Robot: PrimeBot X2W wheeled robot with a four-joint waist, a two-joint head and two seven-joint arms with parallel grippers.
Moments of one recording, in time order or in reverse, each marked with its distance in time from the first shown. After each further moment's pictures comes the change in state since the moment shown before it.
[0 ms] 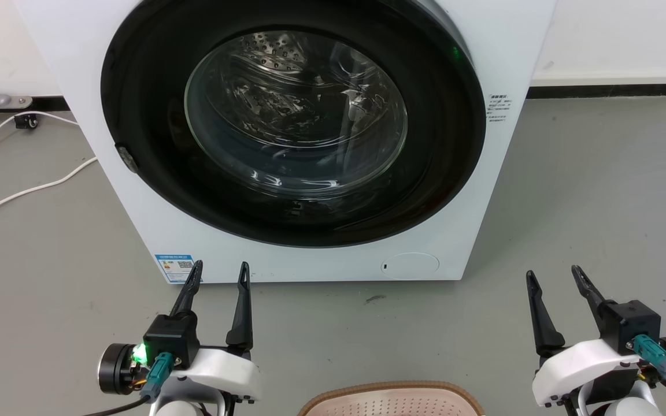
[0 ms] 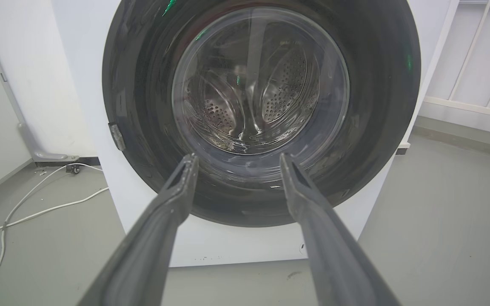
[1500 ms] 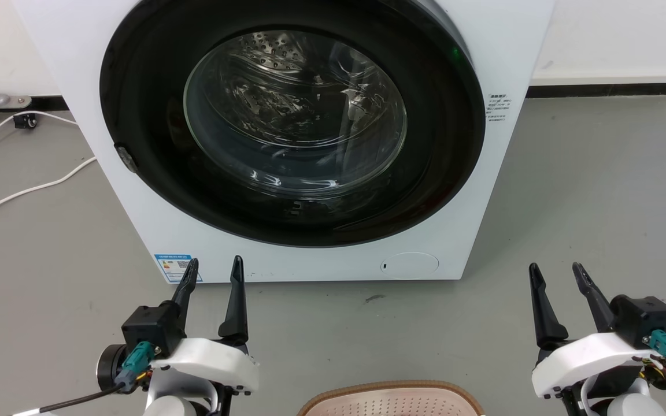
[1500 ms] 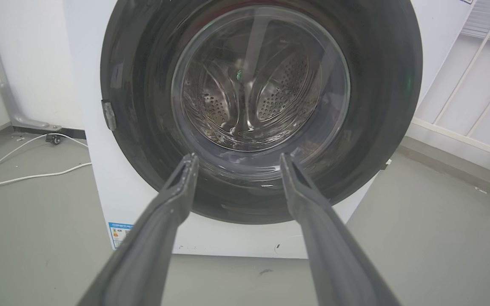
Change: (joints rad) left arm -0.004 0.018 -0.011 -0.041 -0.173 -0.003 0.066; right arm -0.010 -0.001 0.013 -0.002 0.166 0.000 0.013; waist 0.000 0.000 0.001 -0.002
